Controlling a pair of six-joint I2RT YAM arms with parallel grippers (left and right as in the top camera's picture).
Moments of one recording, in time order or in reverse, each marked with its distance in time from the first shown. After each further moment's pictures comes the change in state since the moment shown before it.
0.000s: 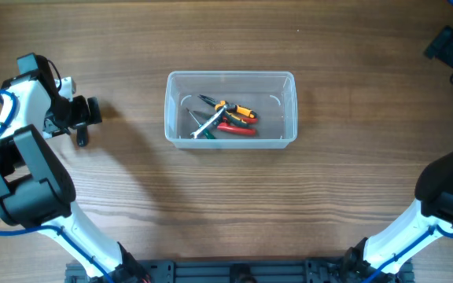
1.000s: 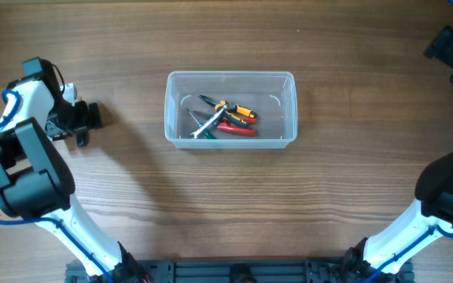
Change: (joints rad) left arm 0.000 0.062 0.001 0.011 -0.067 0.002; right arm 0.000 0.000 0.000 0.000 0.000 0.000
